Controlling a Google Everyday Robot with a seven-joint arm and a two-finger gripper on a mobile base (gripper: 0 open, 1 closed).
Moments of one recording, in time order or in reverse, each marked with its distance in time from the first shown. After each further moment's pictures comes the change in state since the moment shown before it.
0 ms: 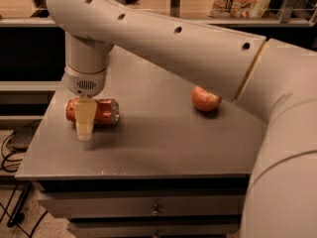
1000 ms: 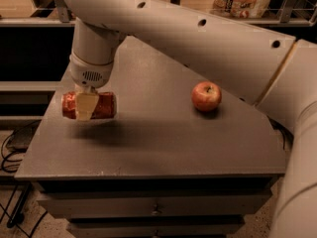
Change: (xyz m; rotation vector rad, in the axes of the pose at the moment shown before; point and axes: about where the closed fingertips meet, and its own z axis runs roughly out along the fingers) arm -0.009 0.000 -0.028 0.044 -0.102 -0.014
